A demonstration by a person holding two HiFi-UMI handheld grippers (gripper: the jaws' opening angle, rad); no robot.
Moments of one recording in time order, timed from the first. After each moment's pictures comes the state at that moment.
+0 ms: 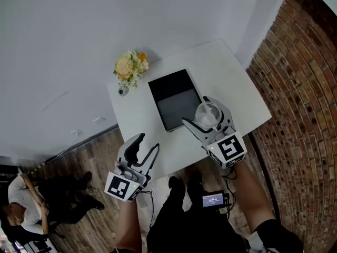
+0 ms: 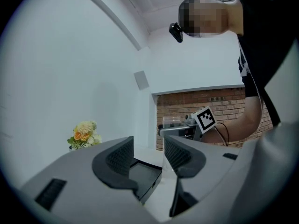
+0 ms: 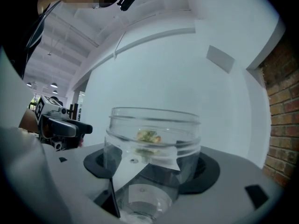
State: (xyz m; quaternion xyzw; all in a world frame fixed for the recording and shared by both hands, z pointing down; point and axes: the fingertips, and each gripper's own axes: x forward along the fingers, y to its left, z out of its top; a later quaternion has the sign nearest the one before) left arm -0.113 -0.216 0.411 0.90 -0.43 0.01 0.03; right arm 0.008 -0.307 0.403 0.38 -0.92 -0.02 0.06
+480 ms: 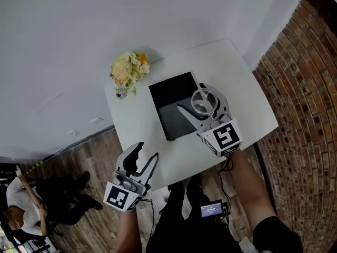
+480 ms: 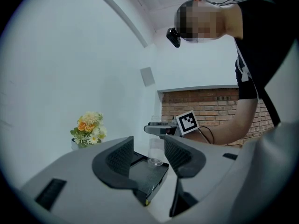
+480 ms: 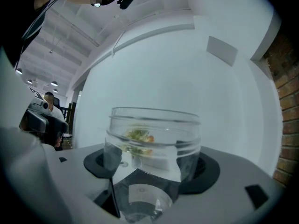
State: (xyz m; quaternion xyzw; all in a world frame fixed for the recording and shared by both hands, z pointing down) left arm -0.124 -0.244 0.442 0.90 -0.44 0.01 0.06; right arm -0.016 -0.400 0.430 0.38 -0.92 -0.04 0.05
